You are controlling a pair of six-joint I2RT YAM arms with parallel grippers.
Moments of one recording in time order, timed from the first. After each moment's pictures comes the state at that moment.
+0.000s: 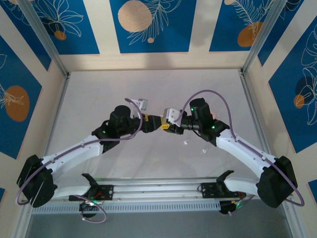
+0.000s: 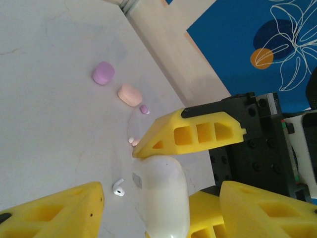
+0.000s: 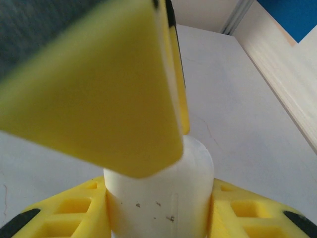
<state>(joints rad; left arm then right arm) -0.76 1.21 0.80 0.12 0.29 -0.67 0.59 1.17 0.82 -0.14 -0.54 -0.64</state>
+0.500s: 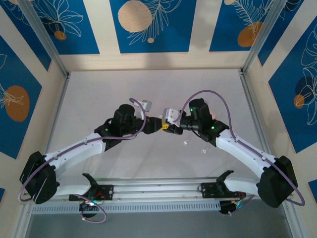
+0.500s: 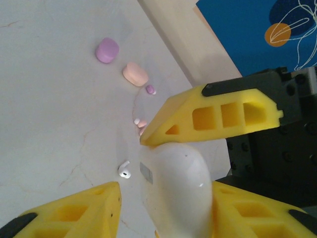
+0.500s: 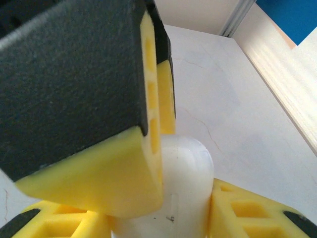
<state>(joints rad) -0.77 1.25 0.84 0.03 0.31 -0.64 0.60 1.17 0.82 -0.13 -0.52 -0.62</state>
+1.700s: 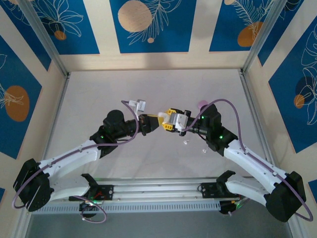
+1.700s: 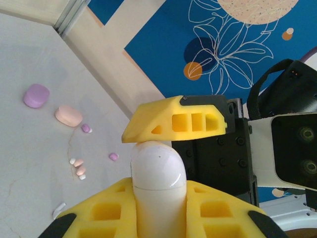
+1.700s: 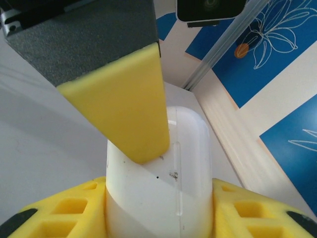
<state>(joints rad) -0.78 1.14 0.71 0.39 0.41 -0.76 0.60 0.99 0.70 0.06 -0.53 -0.71</state>
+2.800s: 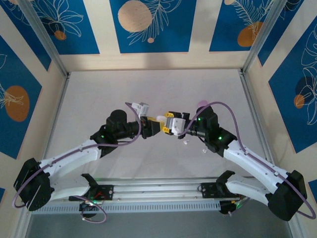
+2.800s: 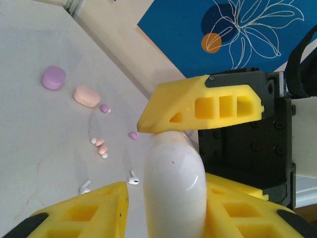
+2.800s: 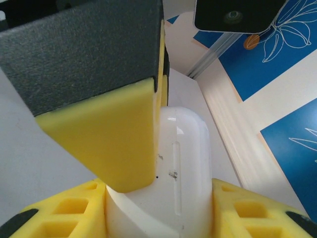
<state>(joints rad) -0.78 1.15 0.72 0.26 0.42 -0.62 0.66 0.99 0.72 -0.03 -0.44 -0.80</state>
